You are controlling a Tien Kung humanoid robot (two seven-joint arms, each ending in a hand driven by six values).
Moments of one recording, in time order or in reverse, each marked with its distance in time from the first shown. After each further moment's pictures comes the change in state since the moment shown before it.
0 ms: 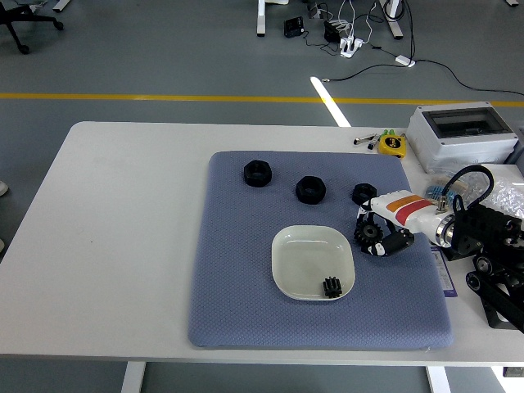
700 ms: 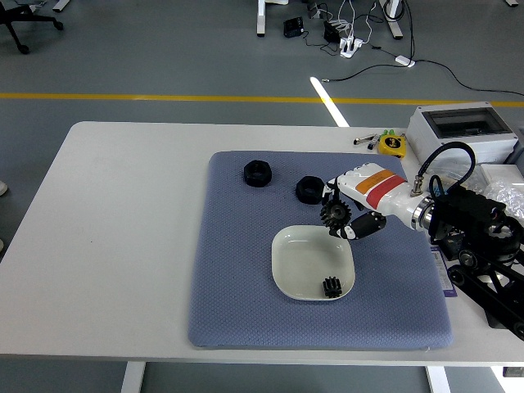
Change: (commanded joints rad) left arm -0.003 0.002 0.014 0.002 -0.023 0.005 -0.007; right arm 0.017 0.032 0.014 0.256 -0.088 0.027 -0.049
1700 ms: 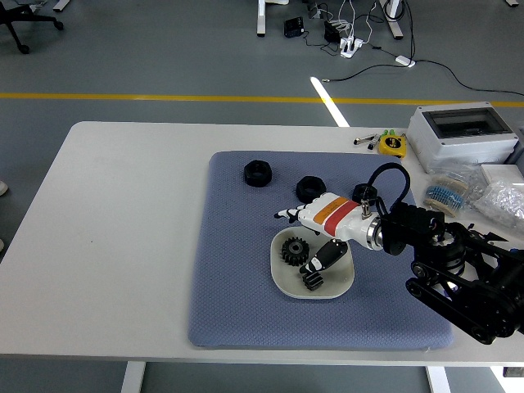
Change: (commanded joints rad) left arm 0.005 0.007 -0.010 0.001 0.014 0.003 0.004; right arm 0.067 0.114 -0.132 -0.133 -0.044 0.041 0.001
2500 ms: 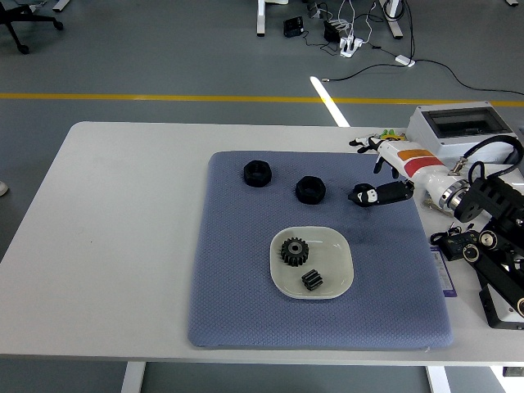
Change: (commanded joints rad) left arm -0.006 -0.003 0.008 -0.001 -0.014 0.000 -0.004; right arm -0.112 -0.113 0.329 -0.101 0.306 -0.226 -0.003
